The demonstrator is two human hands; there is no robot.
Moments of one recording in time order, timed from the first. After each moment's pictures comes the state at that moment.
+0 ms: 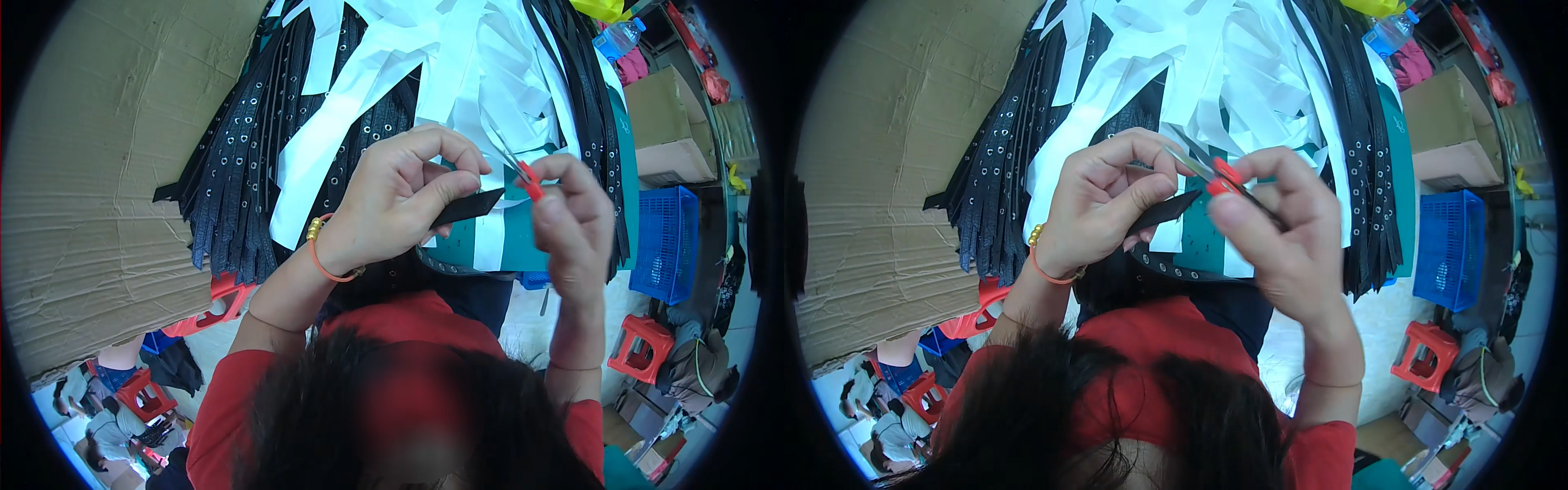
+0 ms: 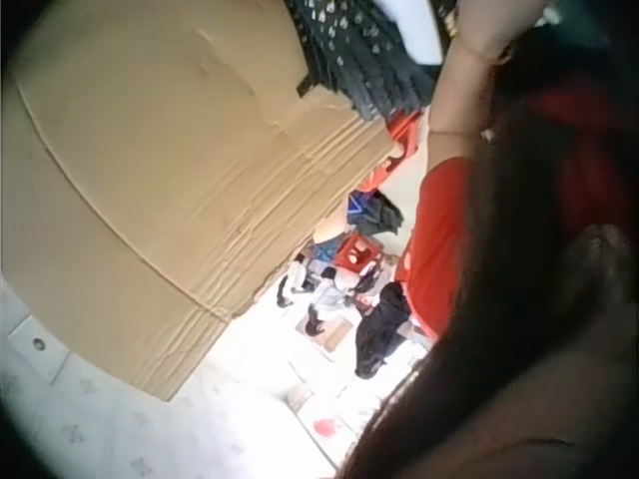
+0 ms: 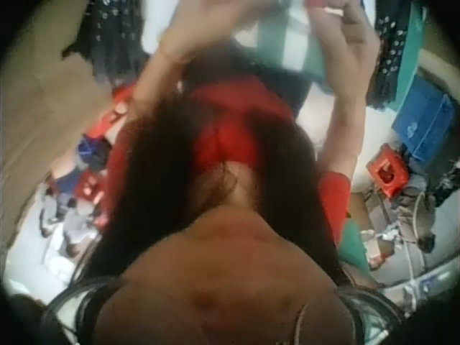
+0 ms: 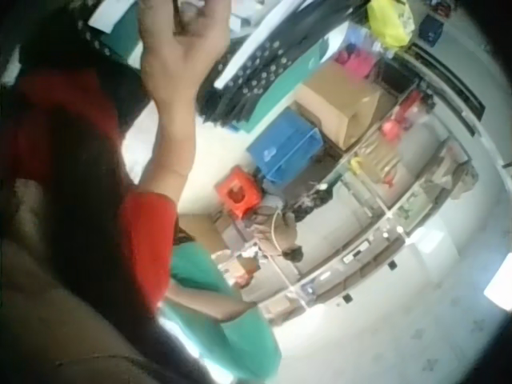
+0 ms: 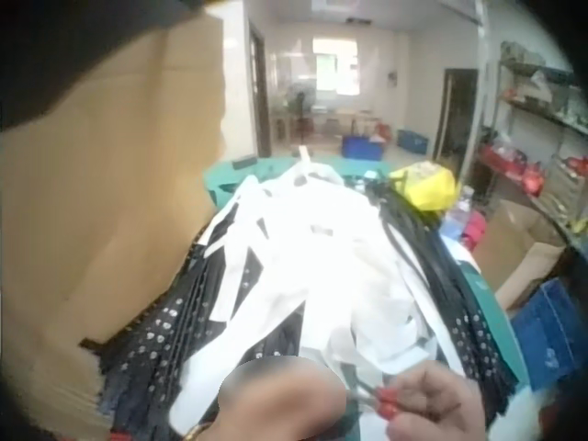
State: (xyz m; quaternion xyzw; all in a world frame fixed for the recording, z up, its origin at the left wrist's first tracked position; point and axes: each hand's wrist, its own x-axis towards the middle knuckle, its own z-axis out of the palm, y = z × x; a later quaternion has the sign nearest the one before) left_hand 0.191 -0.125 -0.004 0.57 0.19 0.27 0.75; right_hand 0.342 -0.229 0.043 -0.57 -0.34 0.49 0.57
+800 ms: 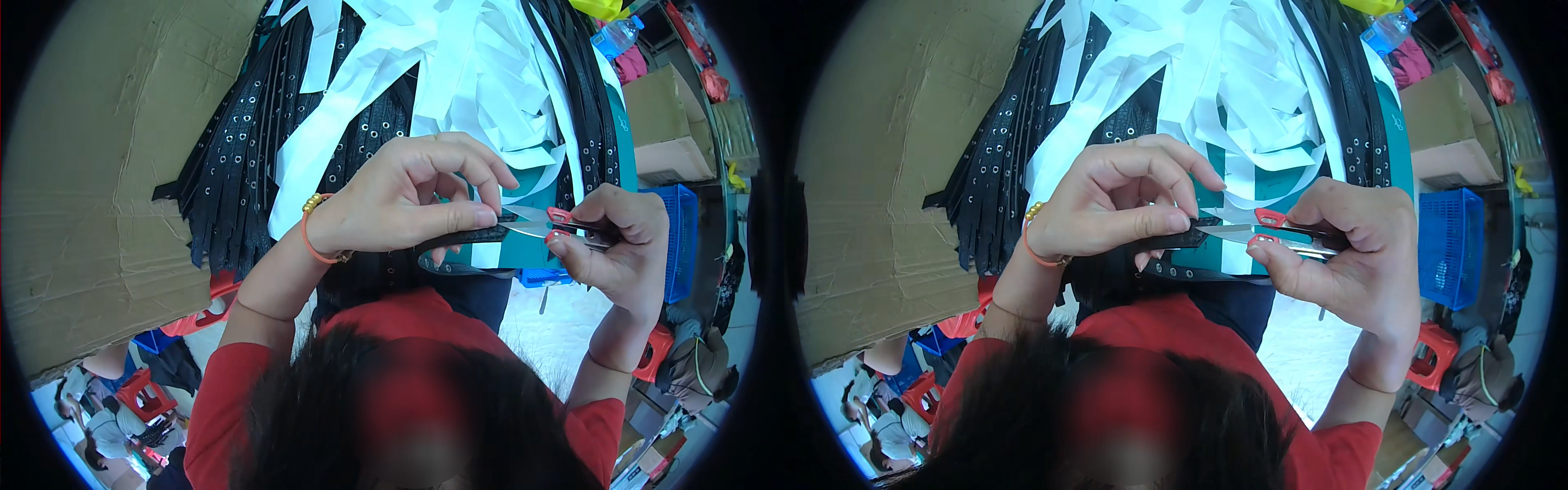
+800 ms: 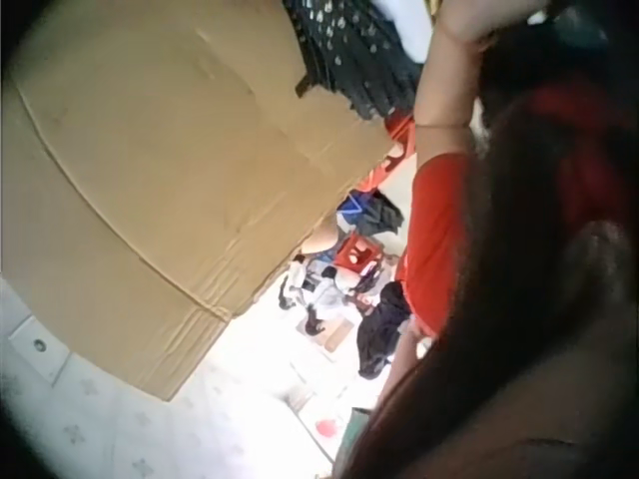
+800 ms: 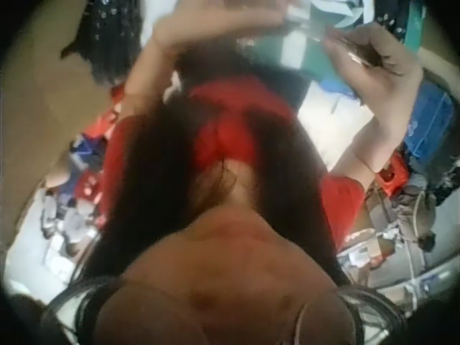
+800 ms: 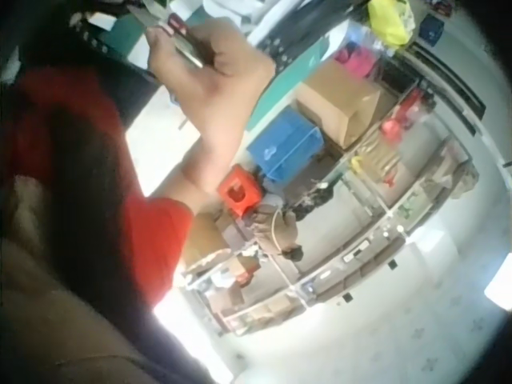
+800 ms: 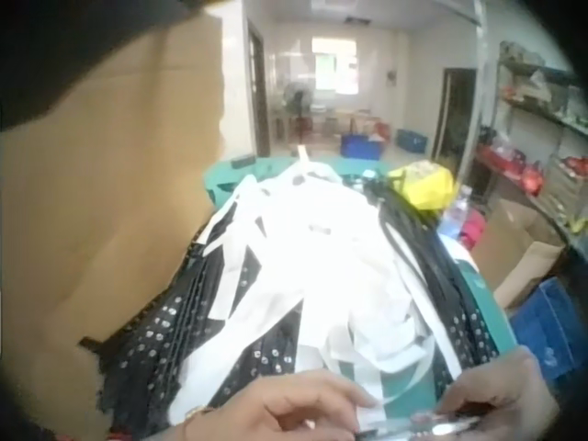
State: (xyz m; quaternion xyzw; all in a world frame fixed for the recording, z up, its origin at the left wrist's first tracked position) left_hand 0.196 -0.116 0.001 0.60 0.04 0.20 0.77; right_hand 0.382 -0.247 0.072 -0.66 -0.64 0.21 0.34
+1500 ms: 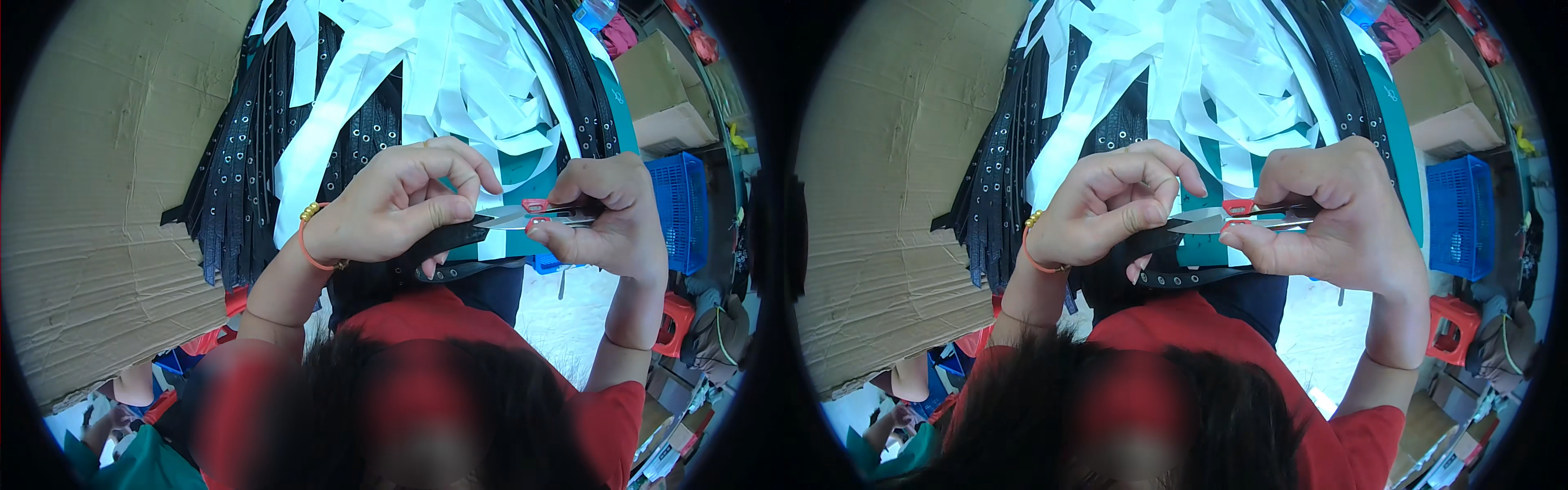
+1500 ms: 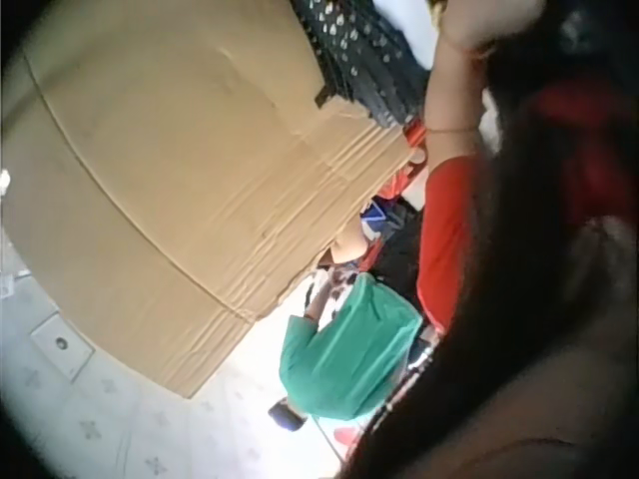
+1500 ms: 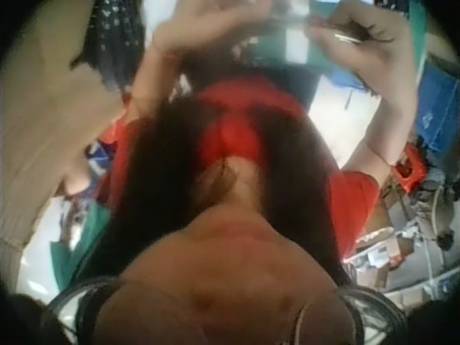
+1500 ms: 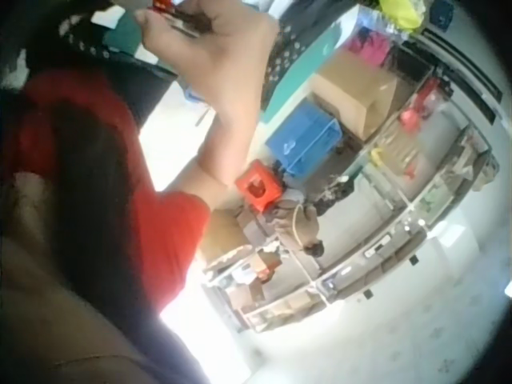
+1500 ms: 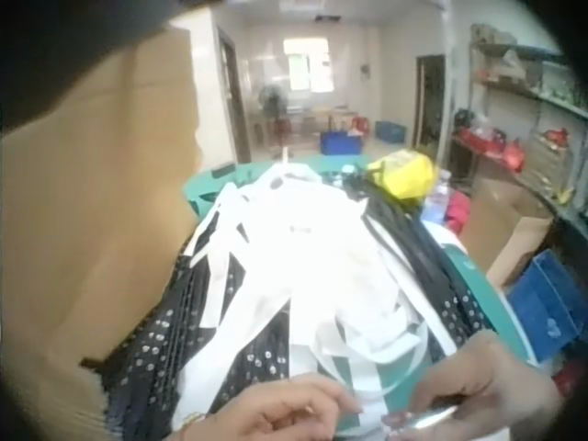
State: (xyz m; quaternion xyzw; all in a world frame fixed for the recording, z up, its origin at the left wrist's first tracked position) left_hand 0.205 -0.129 0.006 0.59 0.05 0.14 0.79; right_hand 0.402 -0.248 0.067 -0.61 -0.67 0.28 0.32
